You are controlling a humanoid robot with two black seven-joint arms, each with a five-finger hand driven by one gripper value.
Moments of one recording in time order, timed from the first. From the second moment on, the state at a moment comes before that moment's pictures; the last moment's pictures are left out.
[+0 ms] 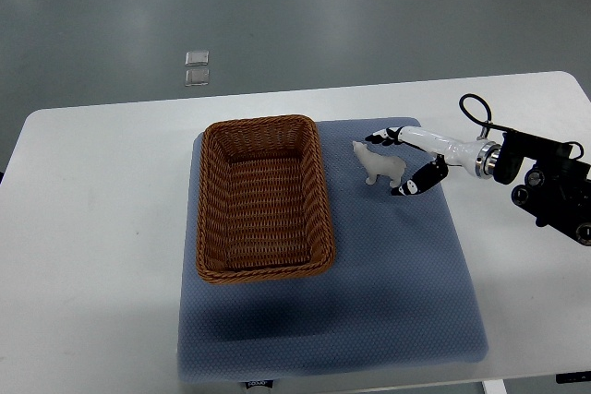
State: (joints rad) left arm 0.01 0.00 -0.16 -0.15 0.04 -0.01 0.06; right arm 0.74 -0.44 0.47 0.92 -1.42 0.13 0.27
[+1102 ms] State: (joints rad) left arm 0.01 0.00 -0.16 -0.15 0.04 -0.01 0.06; right arm 0.86 -0.47 0.46 1.00 -1.40 0.12 0.23
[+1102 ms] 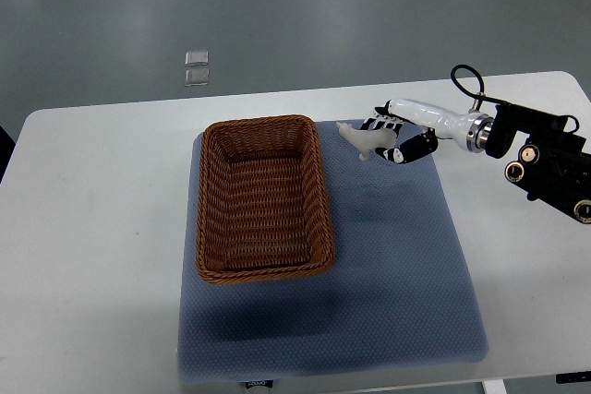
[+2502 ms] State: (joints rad) left arm 0.01 0.00 -0.16 -0.15 0.04 -0.01 0.06; right arm 1.00 -0.30 0.39 1.07 -1.42 0.13 0.23
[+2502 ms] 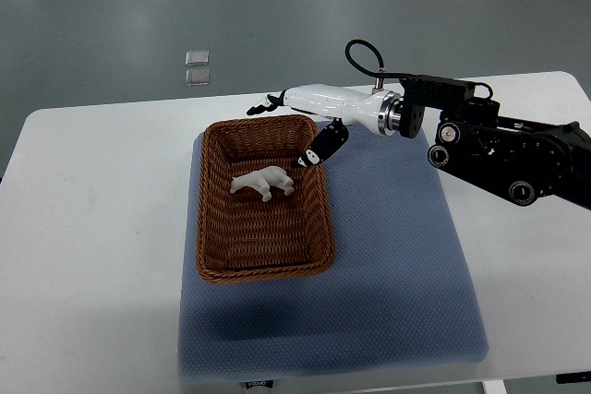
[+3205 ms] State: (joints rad) left arm 0.01 0.00 -0.16 -0.15 0.04 -0.01 0.06; right arm 0.75 -0.31 0.74 0.82 -0.61 -0.02 0.23
